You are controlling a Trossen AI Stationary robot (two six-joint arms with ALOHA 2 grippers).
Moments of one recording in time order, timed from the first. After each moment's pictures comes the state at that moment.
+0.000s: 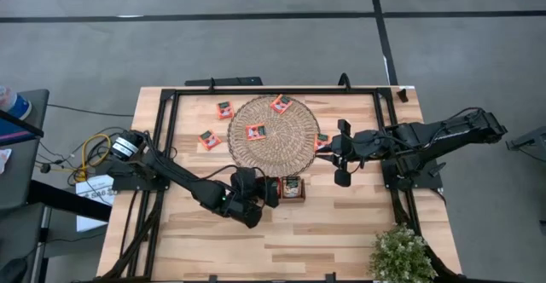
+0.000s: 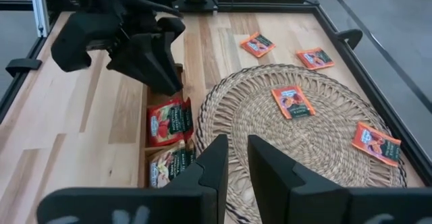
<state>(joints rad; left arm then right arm) -0.44 1.79 1.15 -0.21 -0.96 -1.43 0.22 1.06 0.99 -0.54 0.29 0.07</state>
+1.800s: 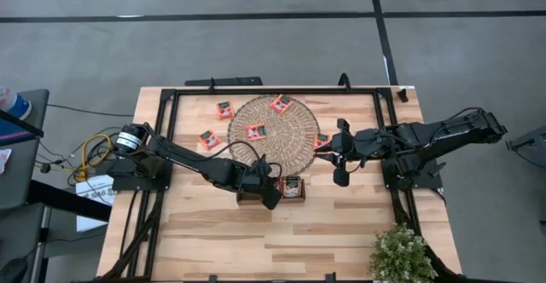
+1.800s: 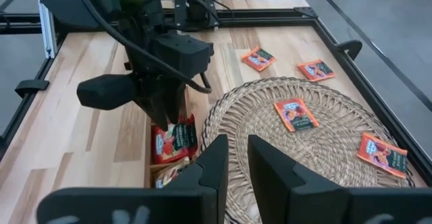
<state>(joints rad) -0.25 1.78 1.25 -0.48 -0.27 -1.09 0.22 1.06 0.99 -0.48 0.29 0.09</state>
